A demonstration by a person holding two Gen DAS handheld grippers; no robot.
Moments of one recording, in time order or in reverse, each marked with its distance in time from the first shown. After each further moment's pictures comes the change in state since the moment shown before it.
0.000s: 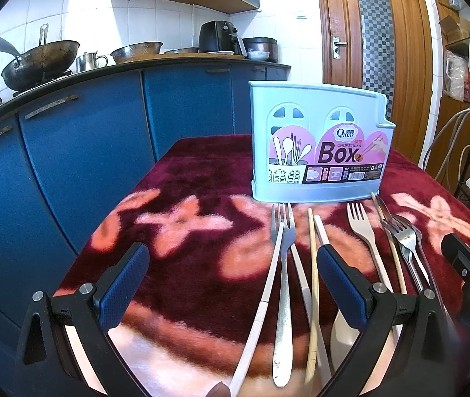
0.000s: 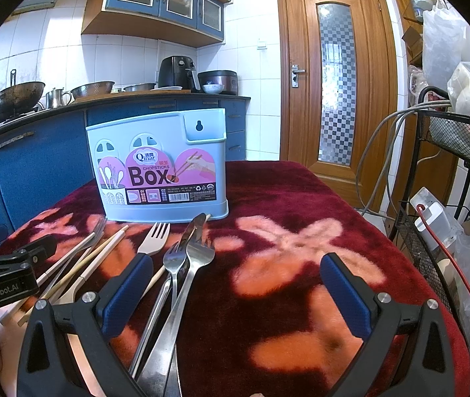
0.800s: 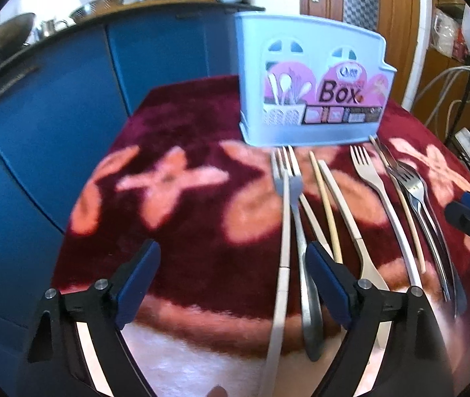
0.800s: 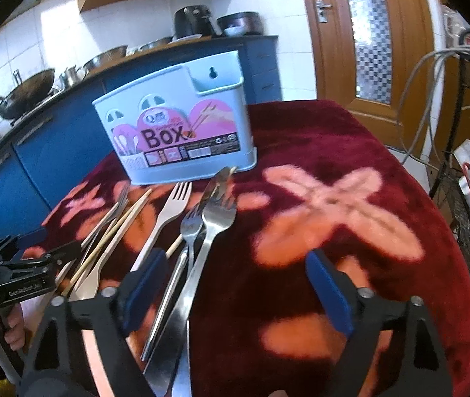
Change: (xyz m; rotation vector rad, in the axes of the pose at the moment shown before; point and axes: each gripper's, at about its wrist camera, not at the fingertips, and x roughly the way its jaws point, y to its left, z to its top) left arm 0.038 0.013 0.002 0.096 0.286 -0.121; right arm 0.029 -0.016 0.012 0.052 0.312 0.220
